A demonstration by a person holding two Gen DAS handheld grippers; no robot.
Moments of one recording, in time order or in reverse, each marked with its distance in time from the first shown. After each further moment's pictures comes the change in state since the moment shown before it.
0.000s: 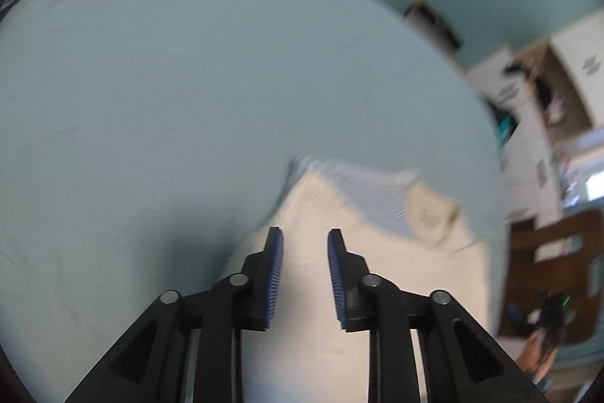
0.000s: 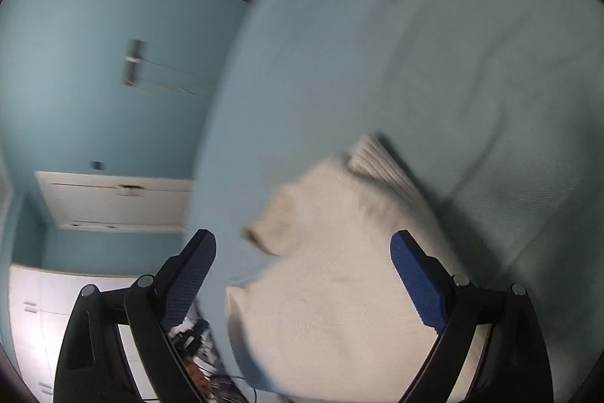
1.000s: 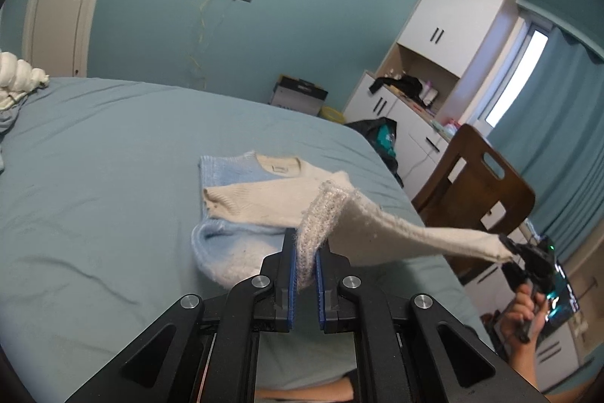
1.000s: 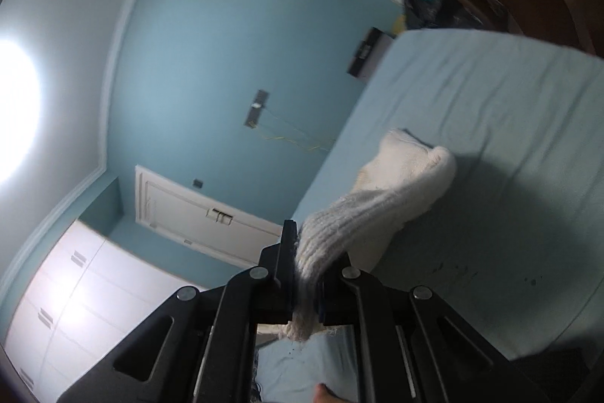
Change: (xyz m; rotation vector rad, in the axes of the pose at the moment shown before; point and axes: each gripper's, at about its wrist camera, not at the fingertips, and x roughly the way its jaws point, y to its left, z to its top) left arm -0.285 -0.049 -0.241 0.389 -0.423 -0.270; right arm -0.247 0.011 -0.223 -0.223 -0.384 0.412
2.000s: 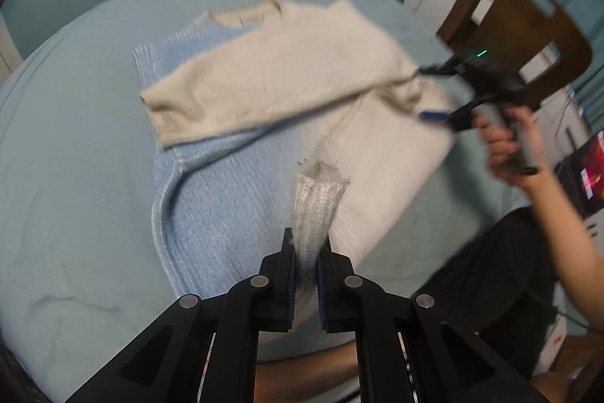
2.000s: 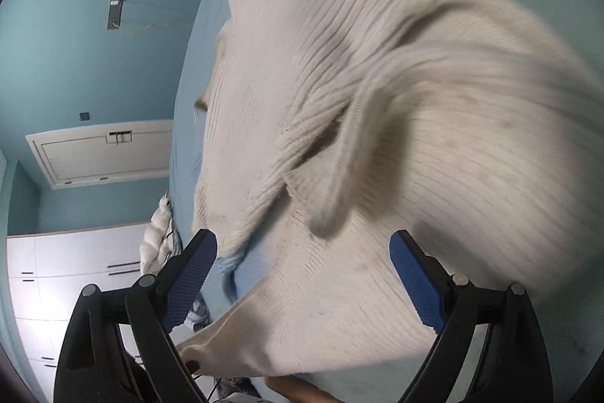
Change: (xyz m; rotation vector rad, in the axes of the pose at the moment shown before) left arm 0.195 -0.011 -0.041 0.263 0.585 0.052; right arm 0.327 -0.185 0.007 0.259 0.604 -0.350
